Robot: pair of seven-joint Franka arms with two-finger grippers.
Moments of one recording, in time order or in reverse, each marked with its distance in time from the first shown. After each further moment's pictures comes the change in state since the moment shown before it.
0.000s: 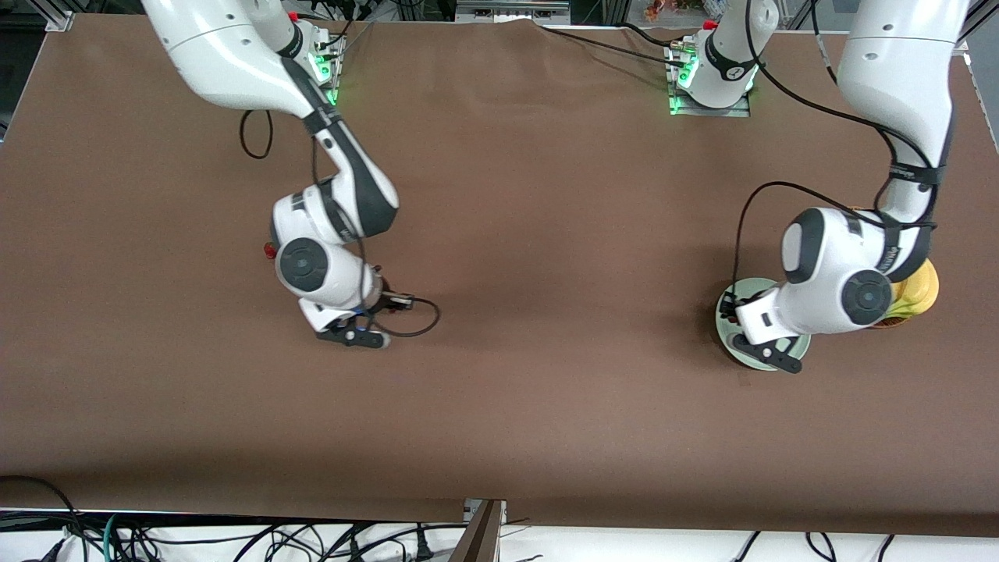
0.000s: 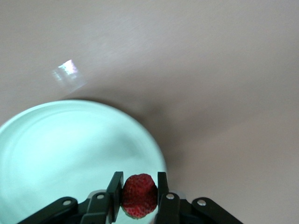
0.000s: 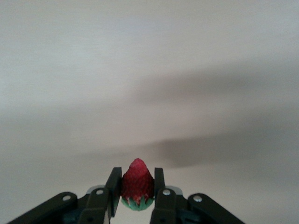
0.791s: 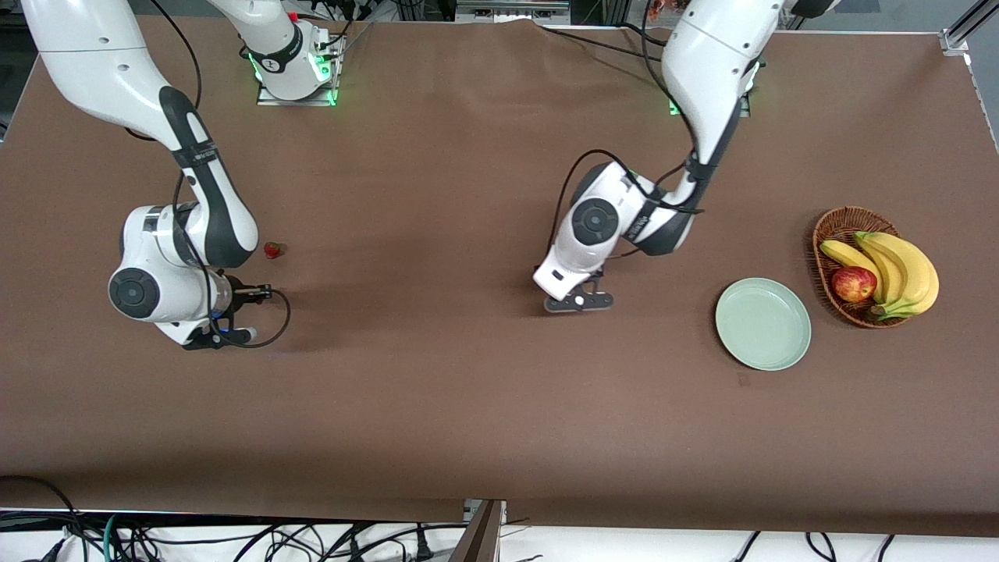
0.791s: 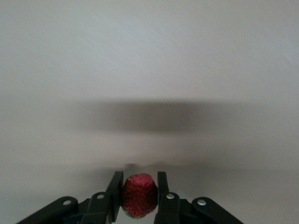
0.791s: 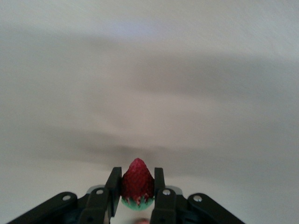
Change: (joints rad) left arm -0.508 0.077 -0.007 0.005 -0.001 0.180 -0.981; right arm -0.375 -0.090 -0.037 -0.185 -0.116 -0.128 -0.649
